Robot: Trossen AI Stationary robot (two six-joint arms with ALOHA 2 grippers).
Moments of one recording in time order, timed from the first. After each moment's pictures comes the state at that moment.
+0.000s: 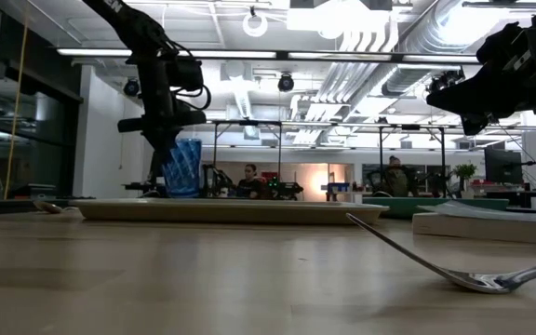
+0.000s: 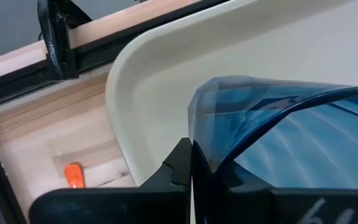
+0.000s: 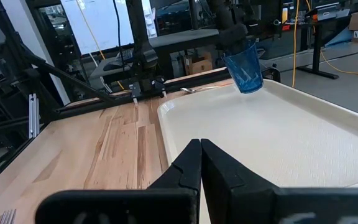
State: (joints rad) left arm 0.95 1.63 1.22 -0.86 -0.09 -0.37; right arm -0.11 0.08 0.01 0.02 0.05 0.18
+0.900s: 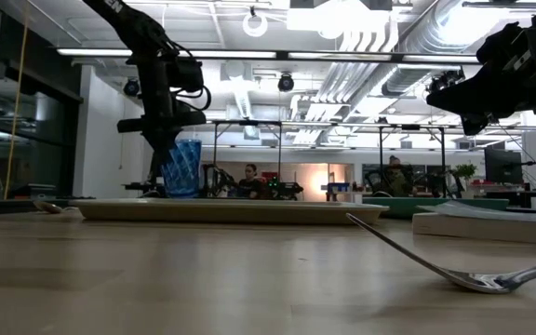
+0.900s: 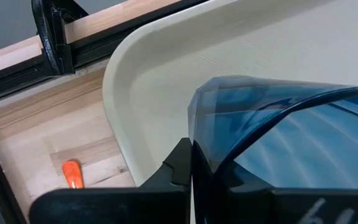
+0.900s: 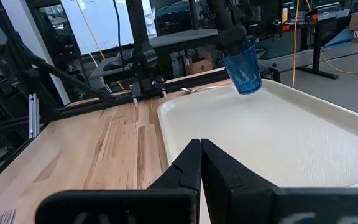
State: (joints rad) left arm 0.95 1.64 1.22 -0.87 -0.09 -0.36; right arm -0.11 0.08 0.01 0.02 0.05 0.18
